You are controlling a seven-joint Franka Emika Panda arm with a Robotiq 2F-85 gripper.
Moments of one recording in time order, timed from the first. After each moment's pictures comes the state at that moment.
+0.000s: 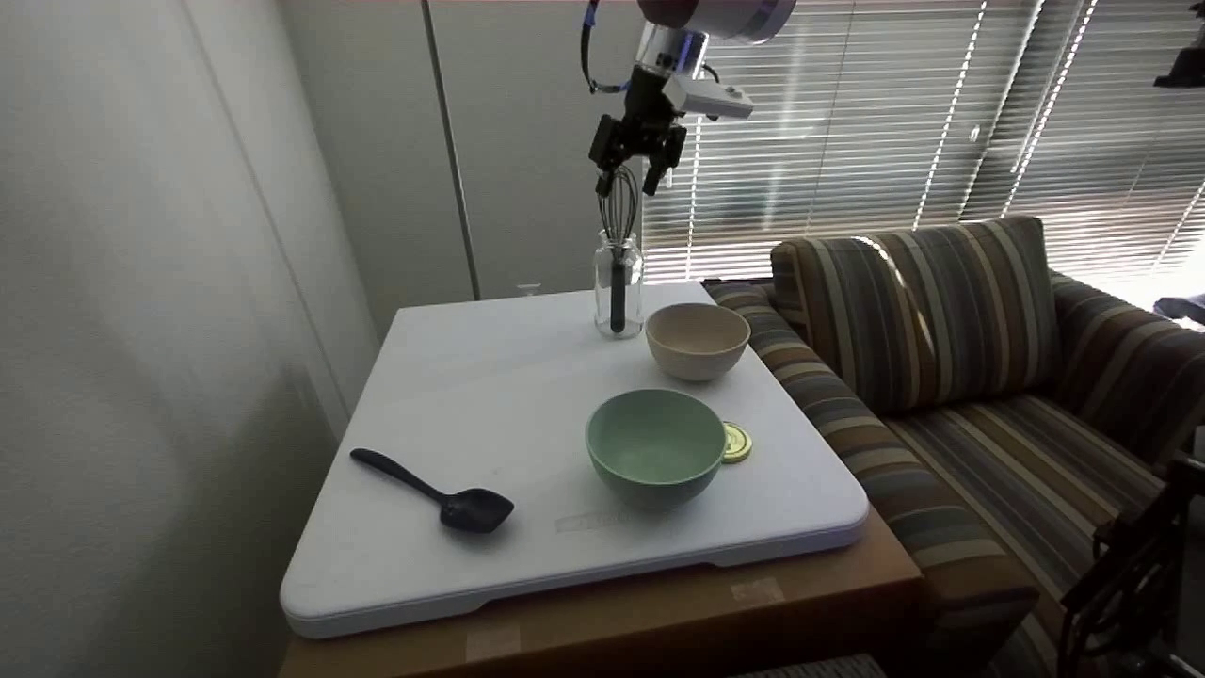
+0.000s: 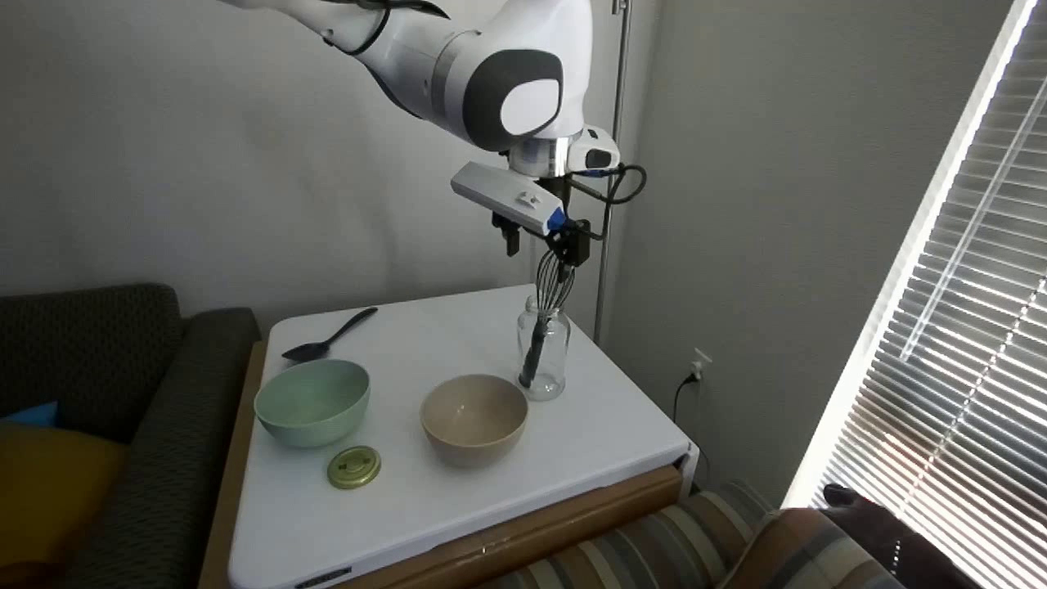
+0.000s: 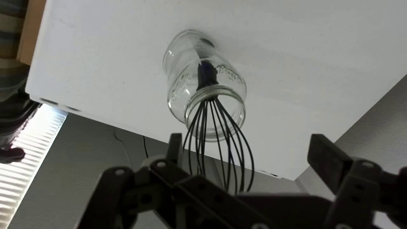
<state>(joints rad) -0.12 0.92 0.04 -1.10 0.19 2.28 -0.16</state>
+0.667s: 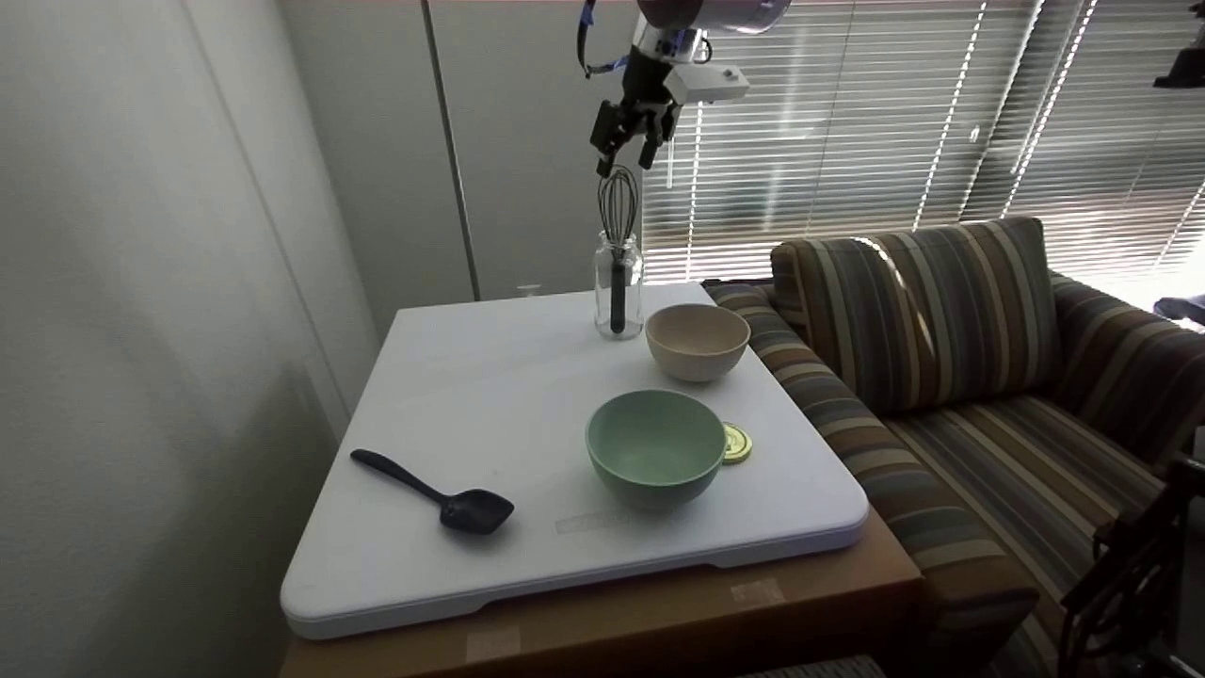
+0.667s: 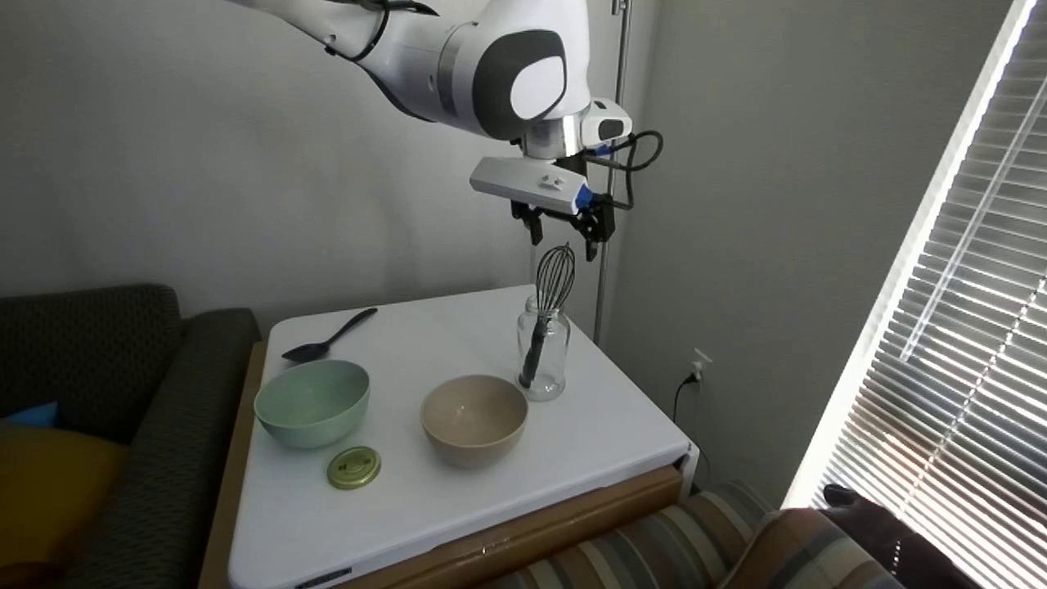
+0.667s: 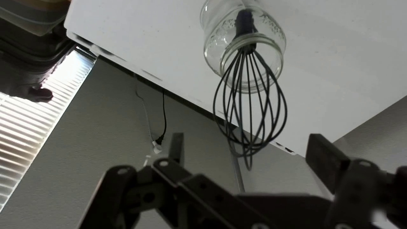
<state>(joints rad) -0.12 0.93 0.03 -1.05 0.07 2.36 -0.19</state>
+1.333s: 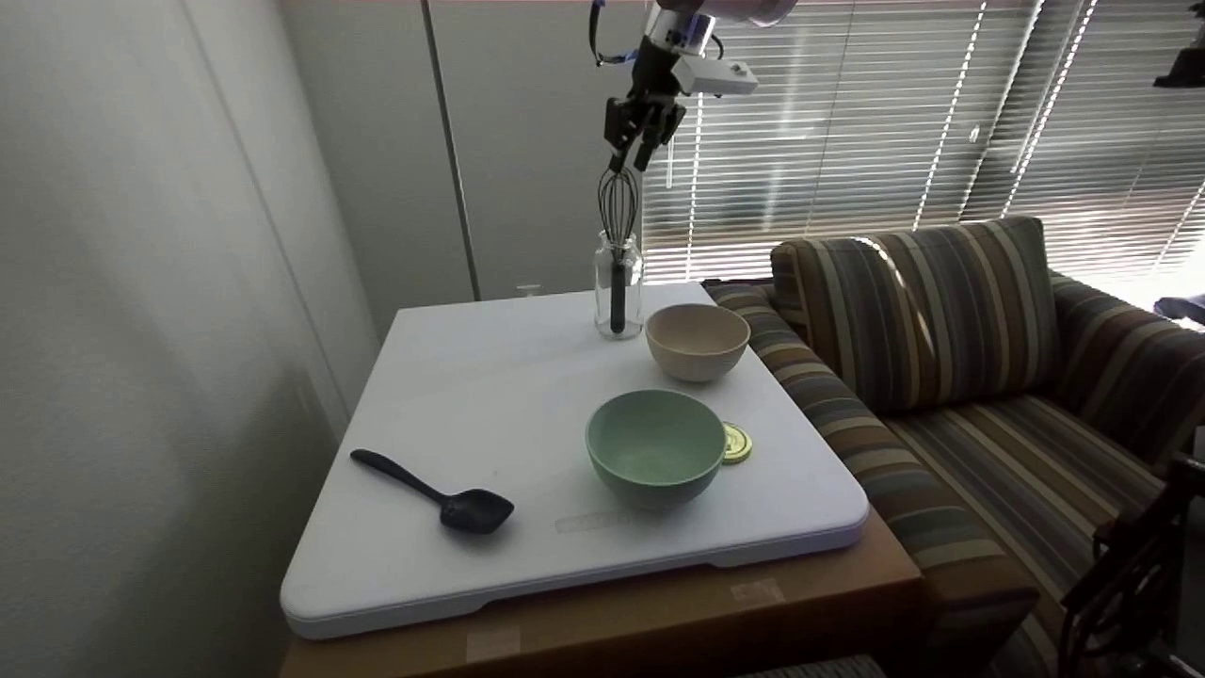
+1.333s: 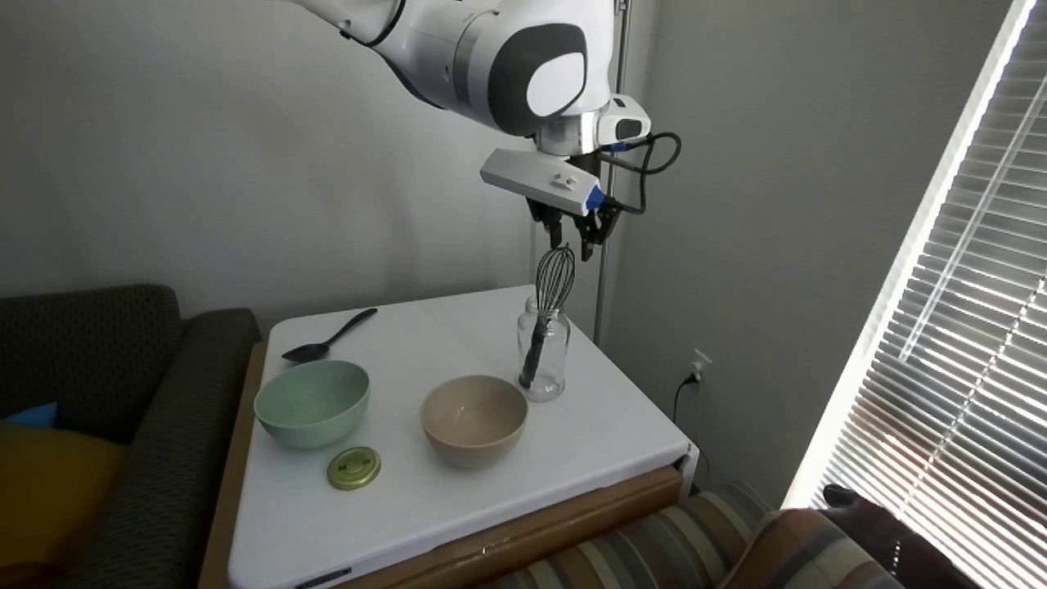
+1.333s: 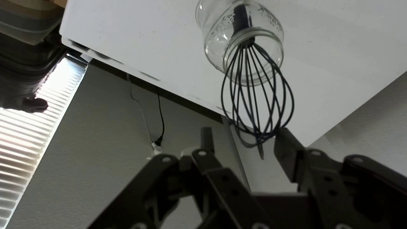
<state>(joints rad) -0.16 0.94 0.07 -1.03 0.12 2.34 -0.19</state>
